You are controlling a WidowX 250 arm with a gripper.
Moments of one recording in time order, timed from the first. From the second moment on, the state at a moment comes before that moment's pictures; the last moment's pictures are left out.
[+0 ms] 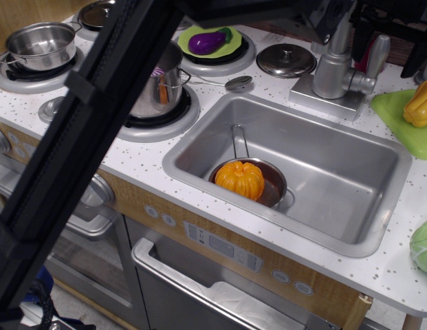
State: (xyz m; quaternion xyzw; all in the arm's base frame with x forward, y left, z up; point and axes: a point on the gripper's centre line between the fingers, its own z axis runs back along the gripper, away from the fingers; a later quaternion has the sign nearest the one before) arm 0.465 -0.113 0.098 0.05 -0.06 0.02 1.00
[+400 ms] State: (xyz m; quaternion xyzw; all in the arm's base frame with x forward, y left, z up) arm 0.462 -0.111 0.059 0.07 -0.04 0.02 1.00
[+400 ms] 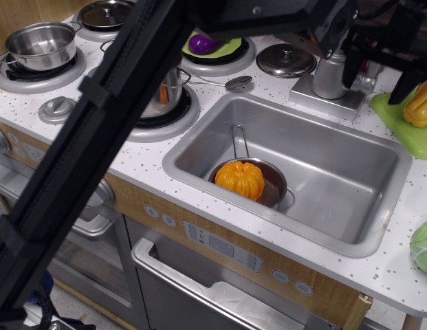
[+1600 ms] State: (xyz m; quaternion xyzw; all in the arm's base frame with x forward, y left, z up) arm 0.499 -0.113 0.096 0.10 -0.21 -0.02 0.97
